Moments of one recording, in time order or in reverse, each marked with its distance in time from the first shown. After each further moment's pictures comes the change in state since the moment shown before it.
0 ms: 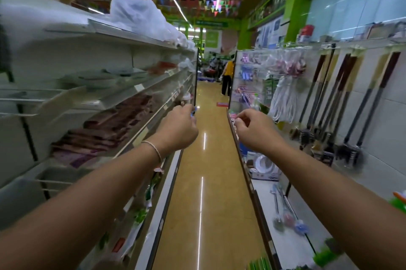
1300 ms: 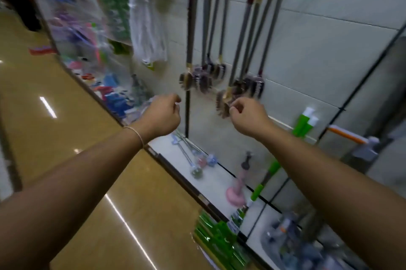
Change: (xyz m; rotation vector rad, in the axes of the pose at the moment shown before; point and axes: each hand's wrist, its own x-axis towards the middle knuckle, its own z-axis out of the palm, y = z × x) left_hand 0.375 0.083 0.469 -0.364 -0.593 0.656; right_hand 0.213 0.382 0.087 -0.282 0.242 0.917
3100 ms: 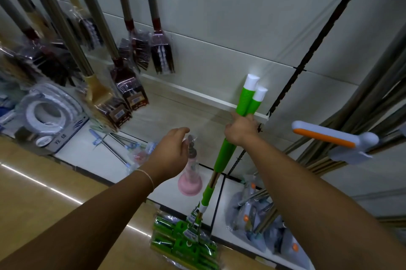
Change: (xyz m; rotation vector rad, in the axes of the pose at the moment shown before) left_hand 0.173 0.120 0.384 -0.262 -0.480 0.174; right_hand 0.178 0.398 0.057 -0.208 -0.147 0.687
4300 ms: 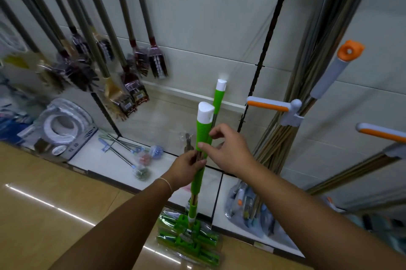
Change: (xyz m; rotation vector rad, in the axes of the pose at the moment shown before) left_hand -0.099 0.045 0.050 -0.516 -0.214 -0.118; right_hand -0.210 0.027 -0.040 0.490 0.123 -0.394
